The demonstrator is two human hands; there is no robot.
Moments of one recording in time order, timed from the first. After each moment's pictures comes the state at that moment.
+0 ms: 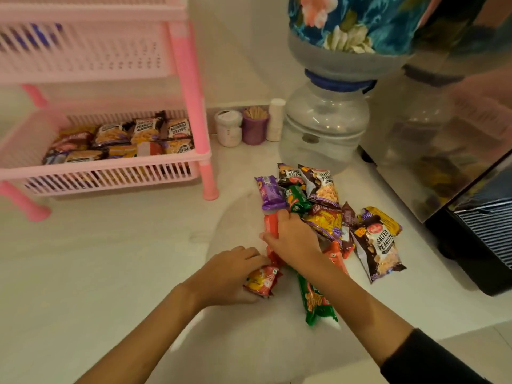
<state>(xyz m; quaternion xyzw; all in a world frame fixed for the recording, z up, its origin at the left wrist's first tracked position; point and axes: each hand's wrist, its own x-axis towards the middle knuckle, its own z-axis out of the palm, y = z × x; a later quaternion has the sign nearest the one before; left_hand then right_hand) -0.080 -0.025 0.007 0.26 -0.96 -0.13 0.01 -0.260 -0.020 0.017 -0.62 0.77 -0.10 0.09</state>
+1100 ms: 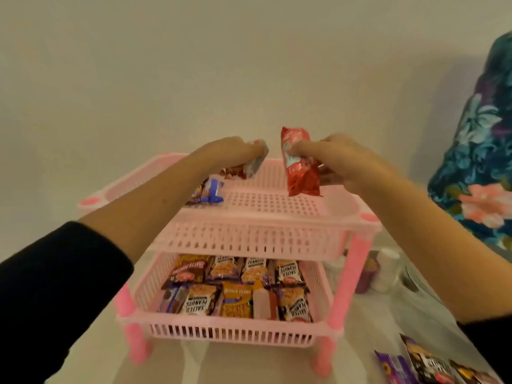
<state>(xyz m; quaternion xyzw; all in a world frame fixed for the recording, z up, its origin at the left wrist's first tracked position) 0.100 -0.345 0.374 0.60 -0.74 -0.19 0.23 -0.085 -0.278 0.379 -0.58 0.58 -0.46 0.34</state>
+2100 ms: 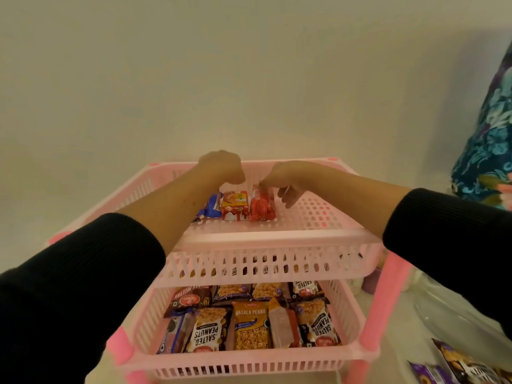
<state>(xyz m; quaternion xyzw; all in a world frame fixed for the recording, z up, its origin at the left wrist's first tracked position) 0.106 -0.435 0.344 0.66 -0.75 0.03 0.00 -0.026 -0.418 0.328 -0.60 0.71 -0.15 0.35</state>
